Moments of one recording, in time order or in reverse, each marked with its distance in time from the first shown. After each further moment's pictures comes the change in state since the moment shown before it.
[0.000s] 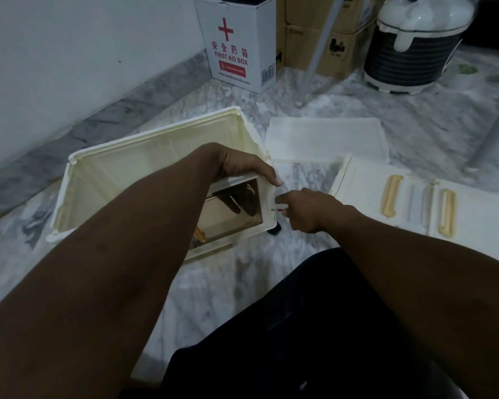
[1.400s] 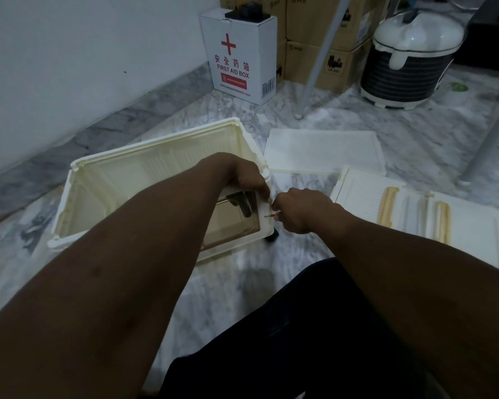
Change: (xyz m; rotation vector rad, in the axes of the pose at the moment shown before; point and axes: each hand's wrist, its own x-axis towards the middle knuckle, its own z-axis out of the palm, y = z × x) left_hand -0.003 0.014 0.011 0.230 0.234 0.078; right_hand -0.006 -0.026 -0.025 -0.259 0.069 -0.043
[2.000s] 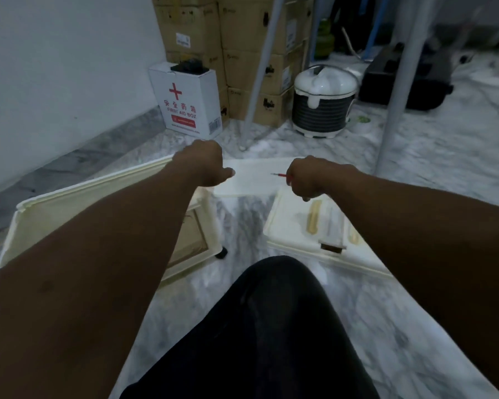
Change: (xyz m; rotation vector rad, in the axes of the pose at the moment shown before) left_hand -0.044 0.070 -0.001 0.523 0.799 0.244; right_hand -0.088 0.113 -0.096 0.087 0.020 0.383
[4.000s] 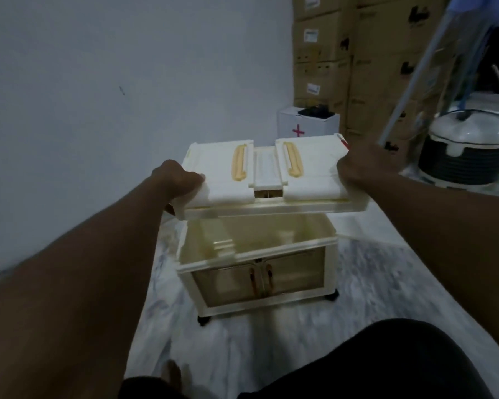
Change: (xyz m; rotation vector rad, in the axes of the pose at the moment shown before) left_hand -0.147 -0.234 -0.122 -0.615 0.179 -0.790; right_hand 0.019 -0.176 -0.089 0.502 0.546 -0.010
